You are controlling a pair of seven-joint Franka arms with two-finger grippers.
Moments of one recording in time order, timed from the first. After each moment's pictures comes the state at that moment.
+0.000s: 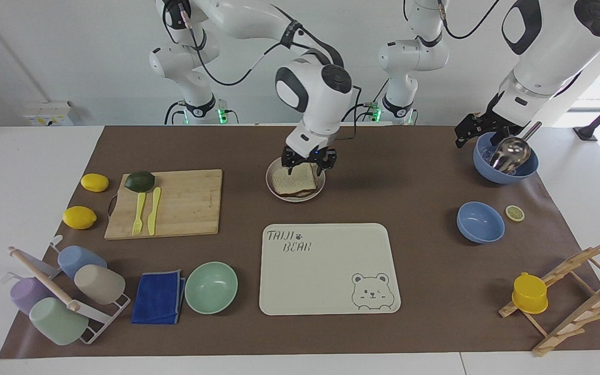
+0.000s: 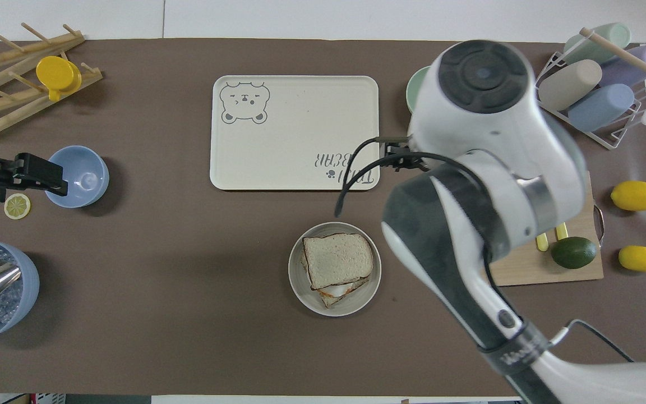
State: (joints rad) left arm -0.03 0.00 -0.04 -1.62 -0.04 1.50 -0.09; right arm 0.28 0.23 0.08 -1.52 -0.11 1.69 0.52
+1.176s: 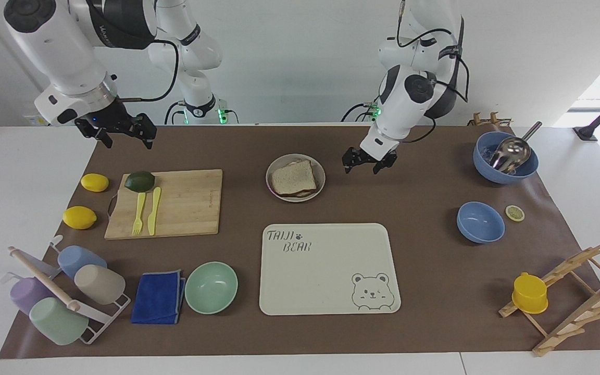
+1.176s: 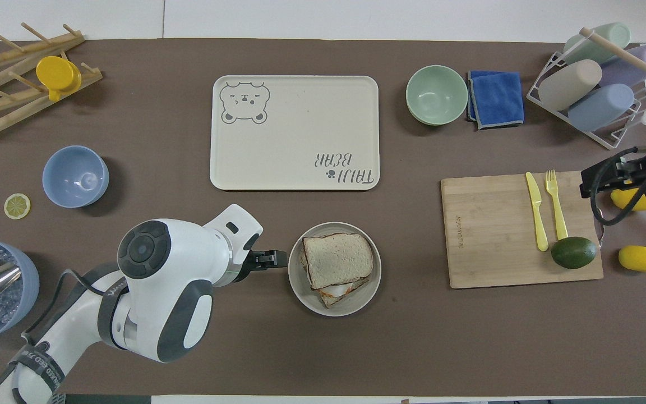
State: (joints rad) left arm -0.55 -0.05 -0.07 -2.36 -0.38 2.34 -0.34; right arm 0.04 0.02 -0.07 -1.62 -0.03 1.48 -0.01
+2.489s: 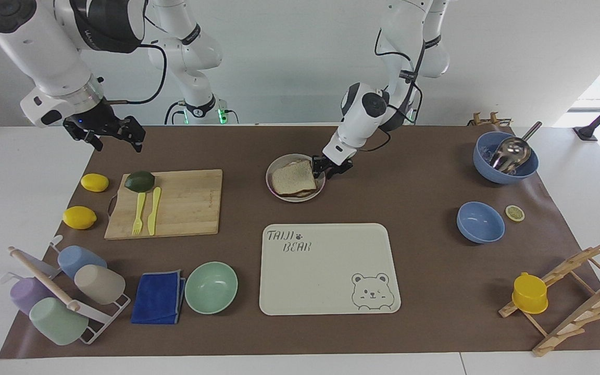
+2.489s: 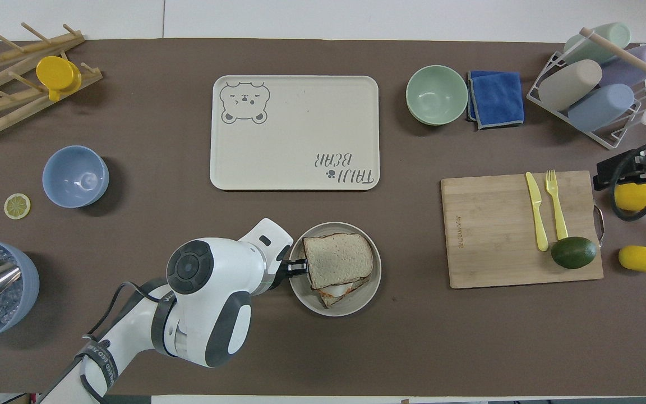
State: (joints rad) left arm -0.65 0.06 -0.07 -2.38 -0.52 2.53 -0.34; right arm 0.05 0.01 -0.12 -1.62 -0.02 1.52 -0.01
